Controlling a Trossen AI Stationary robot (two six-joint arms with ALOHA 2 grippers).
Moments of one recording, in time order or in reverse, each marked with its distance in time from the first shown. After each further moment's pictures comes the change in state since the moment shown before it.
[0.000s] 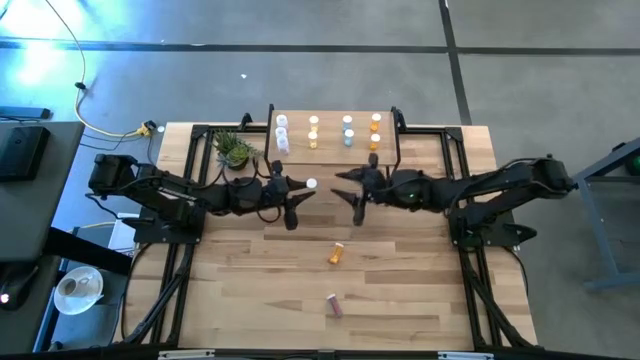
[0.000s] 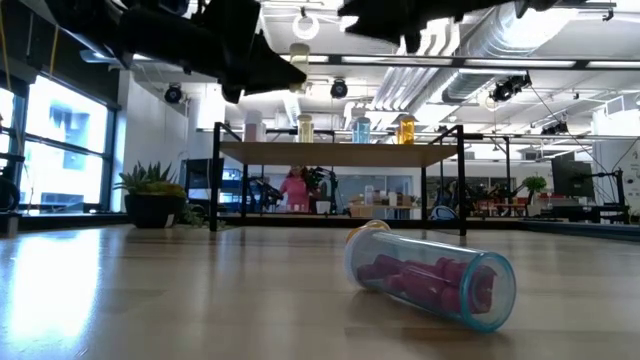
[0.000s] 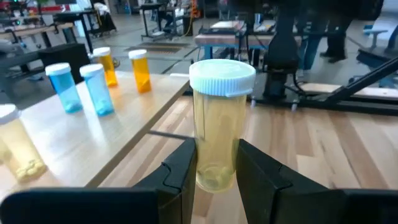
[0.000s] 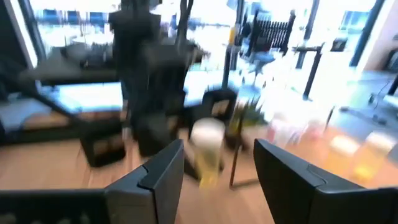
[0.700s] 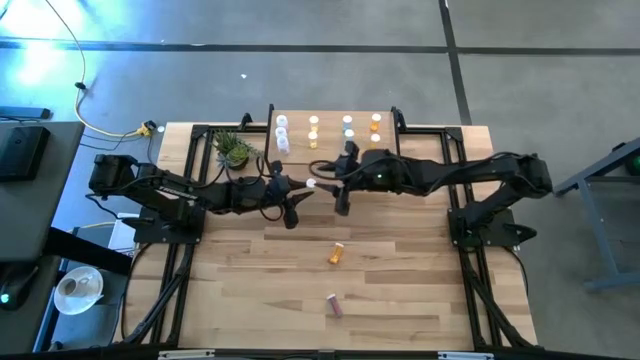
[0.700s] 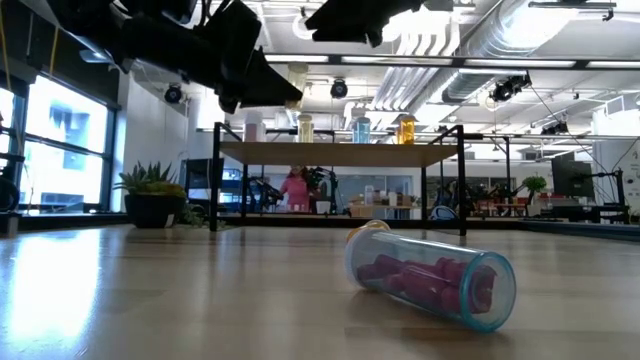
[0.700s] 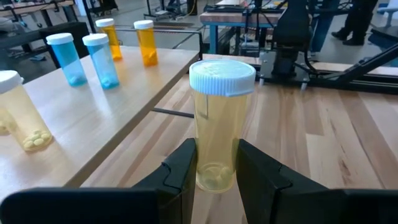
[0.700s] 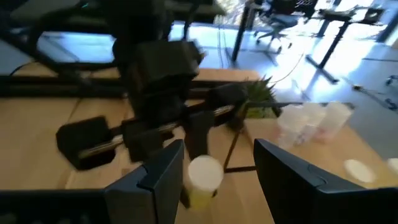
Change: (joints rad) left arm 0.024 0.002 -0.001 -0.087 0.007 -0.027; right arm -0.099 0.160 0.357 -0.413 -0.153 -0.083
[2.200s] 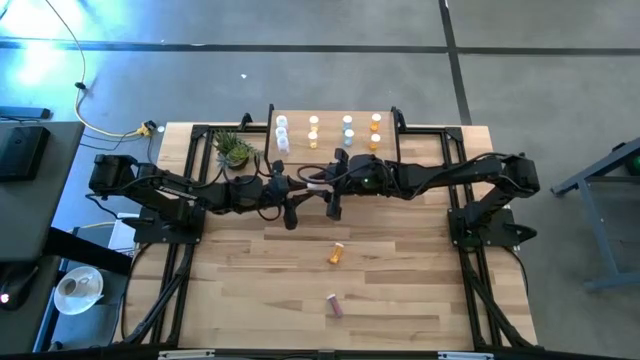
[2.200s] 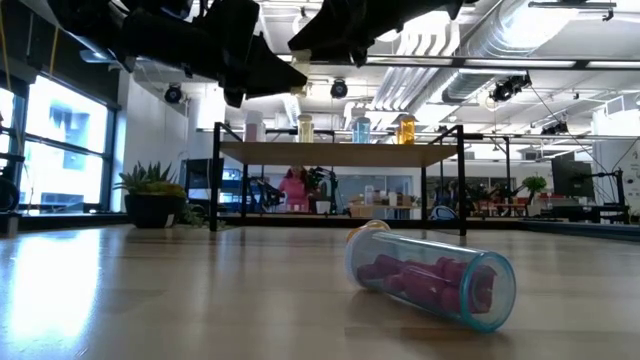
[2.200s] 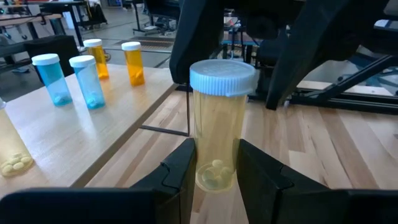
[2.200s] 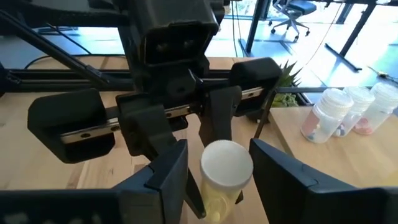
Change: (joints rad) left arm 0.003 0.000 0.000 0.072 0.050 0.000; right arm 0.000 0.104 0.001 0.068 -0.060 0.046
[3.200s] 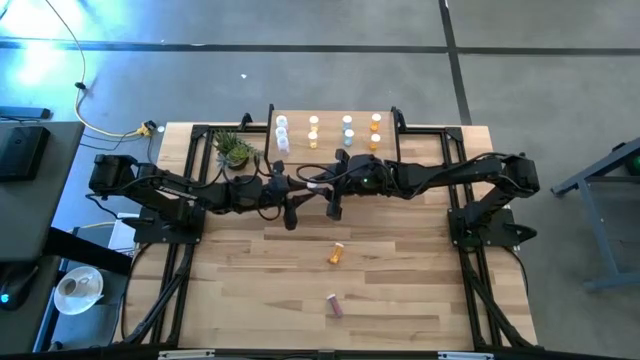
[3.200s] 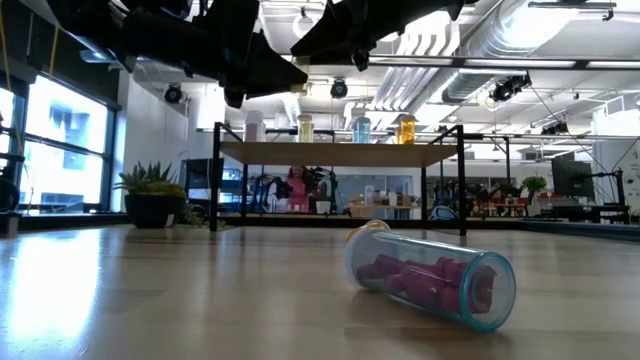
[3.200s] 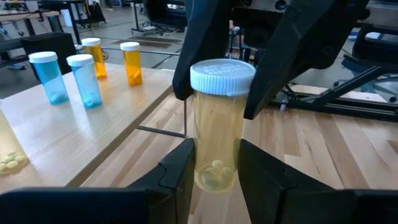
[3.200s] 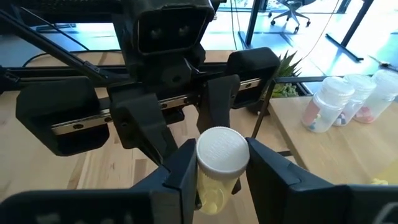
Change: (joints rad) left arm 0.000 0.000 0.000 0.010 0.007 -0.026; right arm 0.000 0.000 0.000 -0.030 -0.001 0.027
